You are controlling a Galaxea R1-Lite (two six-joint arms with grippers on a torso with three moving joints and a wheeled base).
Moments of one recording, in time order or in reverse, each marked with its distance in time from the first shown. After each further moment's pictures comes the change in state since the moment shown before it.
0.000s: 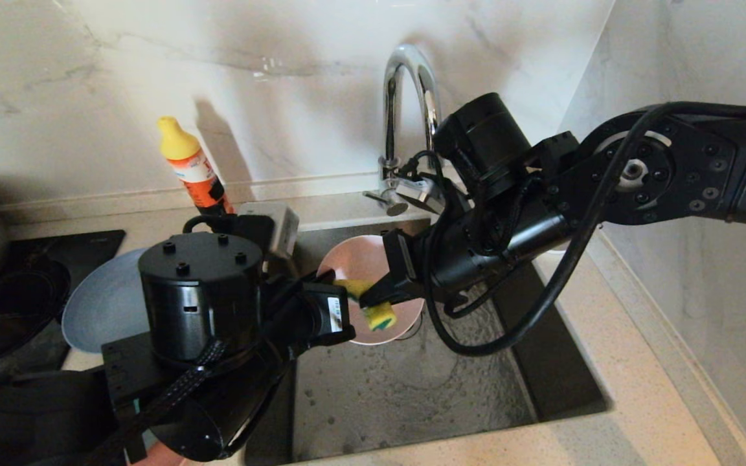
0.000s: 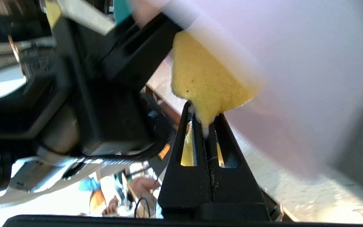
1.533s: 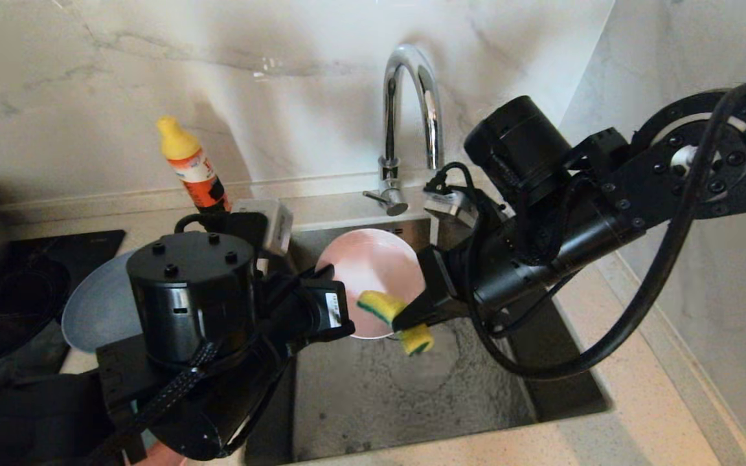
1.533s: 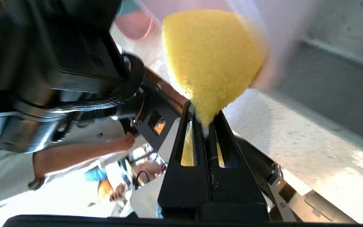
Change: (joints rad) left arm 0.003 0.000 0.010 -0.051 0.001 -0.003; right arm -0.009 -0.083 0.091 0.112 0.005 -0.006
